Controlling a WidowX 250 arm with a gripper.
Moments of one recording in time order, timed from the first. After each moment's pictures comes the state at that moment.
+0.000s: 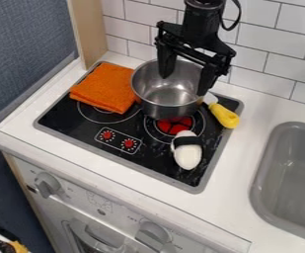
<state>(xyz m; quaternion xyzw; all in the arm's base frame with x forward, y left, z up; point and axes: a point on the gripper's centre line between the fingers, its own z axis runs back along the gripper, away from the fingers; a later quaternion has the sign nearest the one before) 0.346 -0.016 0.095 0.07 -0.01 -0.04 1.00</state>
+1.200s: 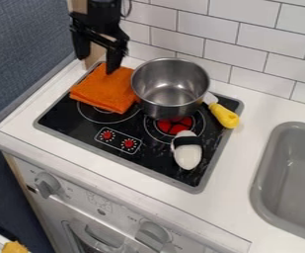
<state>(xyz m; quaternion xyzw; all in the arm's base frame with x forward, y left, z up) 0.363 0.140 0.062 0.10 0.01 -0.02 0.99</state>
